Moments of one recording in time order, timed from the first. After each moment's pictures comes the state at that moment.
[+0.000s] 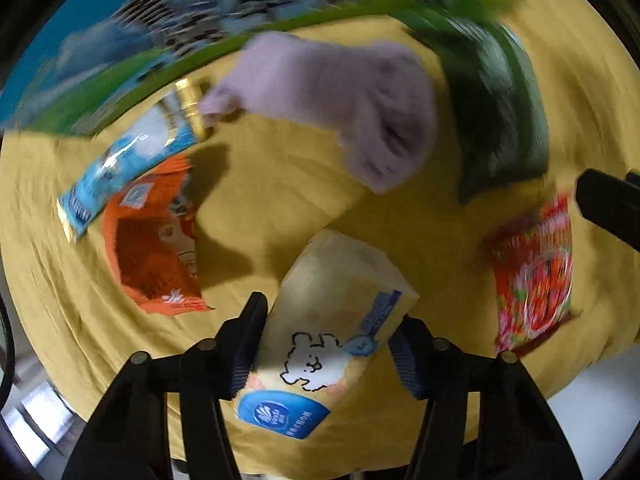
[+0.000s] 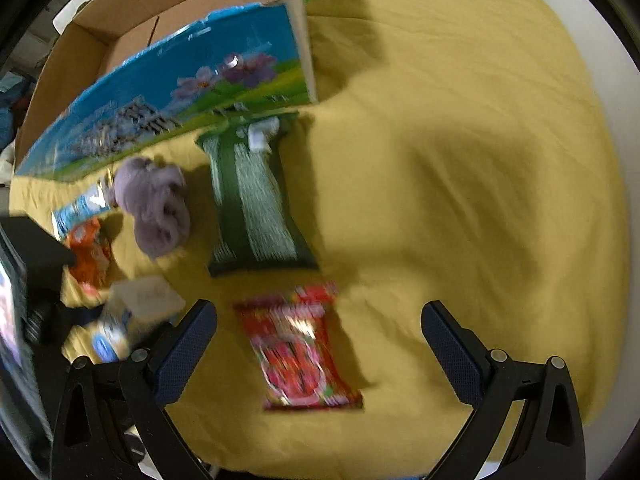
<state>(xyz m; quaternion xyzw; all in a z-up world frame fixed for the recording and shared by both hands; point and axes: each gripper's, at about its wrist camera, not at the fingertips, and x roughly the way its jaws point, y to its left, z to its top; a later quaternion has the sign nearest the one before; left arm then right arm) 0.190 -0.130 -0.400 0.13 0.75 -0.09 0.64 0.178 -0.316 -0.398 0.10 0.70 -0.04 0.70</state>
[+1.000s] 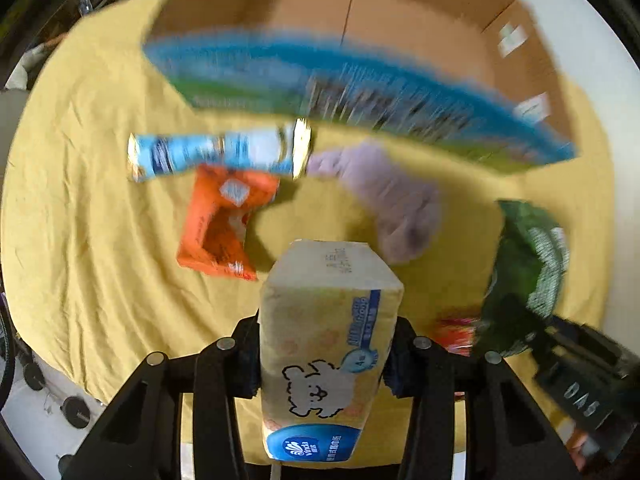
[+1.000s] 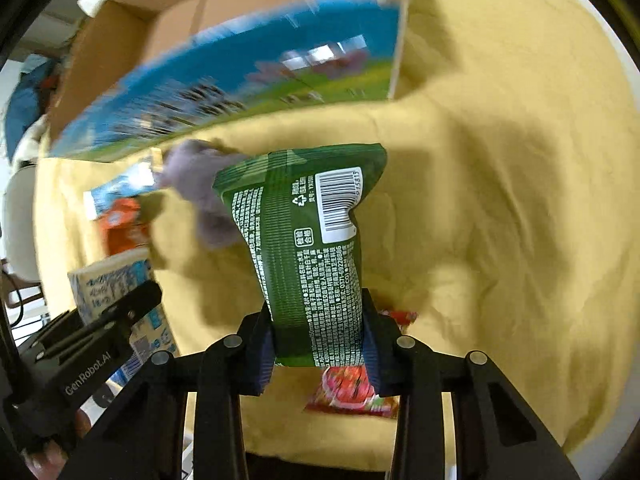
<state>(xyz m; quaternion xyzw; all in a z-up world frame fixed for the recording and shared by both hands) 0.138 -0.079 -0.289 -0.05 0.70 -0.02 0.72 0.205 -0.280 -0.372 0.11 0.72 0.02 0.69</state>
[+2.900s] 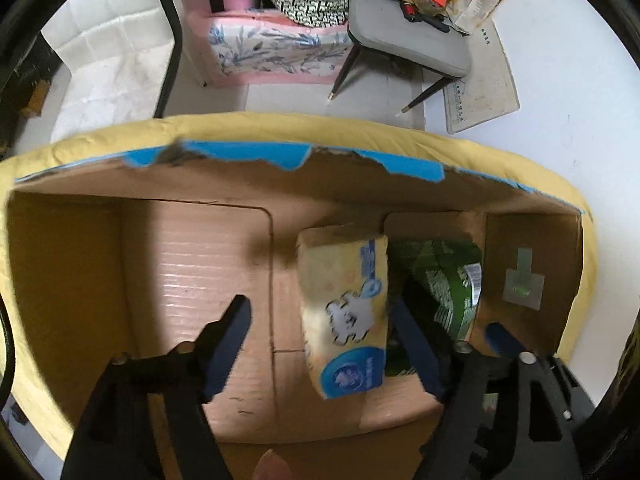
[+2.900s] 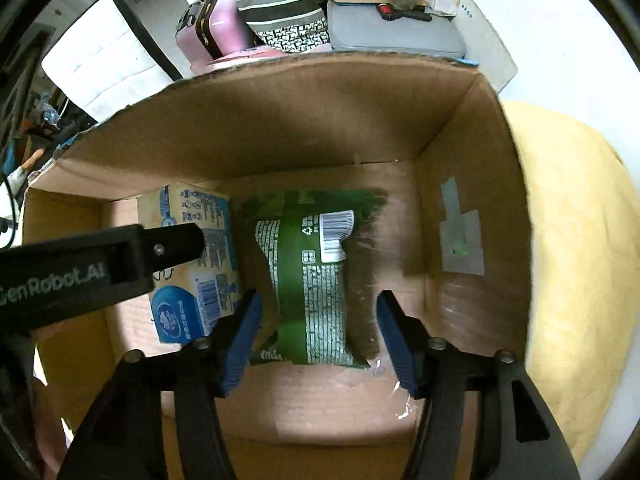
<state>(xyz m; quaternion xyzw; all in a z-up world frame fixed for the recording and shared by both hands) 0.491 -0.114 -0.338 -0.04 0.73 -0.10 0.67 0.451 -0.249 -0.369 0.08 0.68 -0.04 0.73</state>
